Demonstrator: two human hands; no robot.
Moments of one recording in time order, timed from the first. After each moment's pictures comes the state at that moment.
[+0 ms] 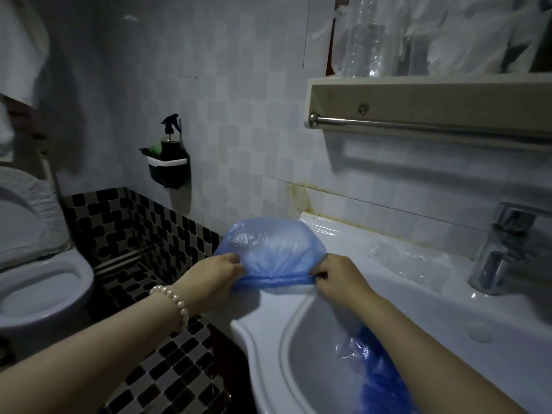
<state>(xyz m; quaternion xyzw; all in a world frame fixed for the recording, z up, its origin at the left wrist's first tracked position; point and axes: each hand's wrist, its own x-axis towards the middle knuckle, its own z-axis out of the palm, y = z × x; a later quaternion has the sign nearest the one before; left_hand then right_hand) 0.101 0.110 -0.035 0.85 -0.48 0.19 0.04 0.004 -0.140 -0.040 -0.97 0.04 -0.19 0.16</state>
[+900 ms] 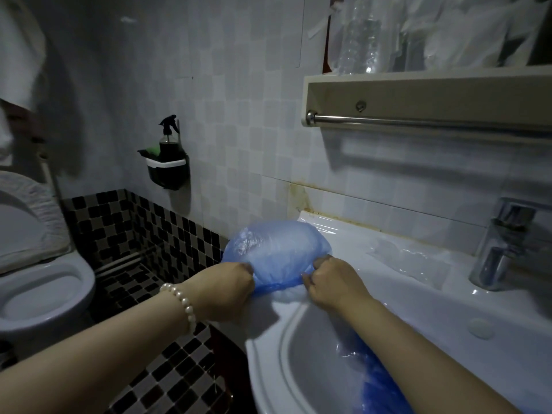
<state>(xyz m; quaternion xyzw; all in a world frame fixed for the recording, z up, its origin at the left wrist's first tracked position) 0.066 0.091 -0.012 0.85 -0.50 0.09 -0.10 0.001 -0.124 -0.046 -0.95 -0.02 -0.29 -0.08</state>
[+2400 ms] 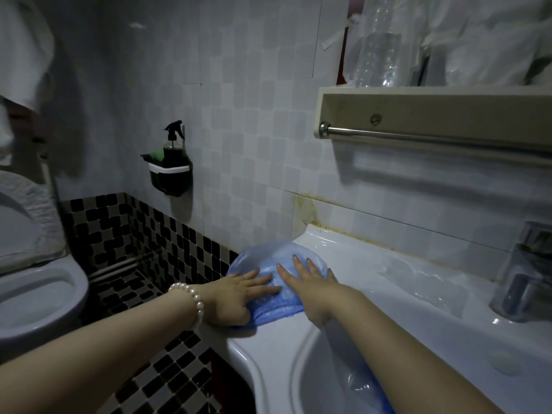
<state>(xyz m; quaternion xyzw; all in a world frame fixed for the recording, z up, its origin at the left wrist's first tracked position) 0.108 0.082 -0.015 0.87 -0.48 -0.12 -0.05 0.048 -0.100 -0.026 -0.99 0.03 0.11 -0.08</state>
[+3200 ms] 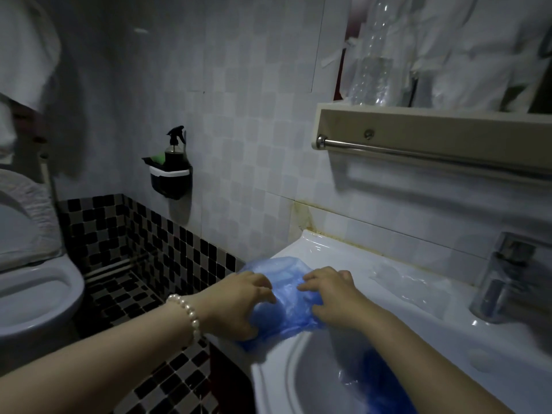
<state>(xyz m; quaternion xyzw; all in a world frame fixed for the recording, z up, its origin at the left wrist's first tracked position) 0.062 0.097 0.005 0.85 -0.53 0.03 0.04 -0.012 -0.103 0.007 -1.00 0.01 -0.04 0.01</state>
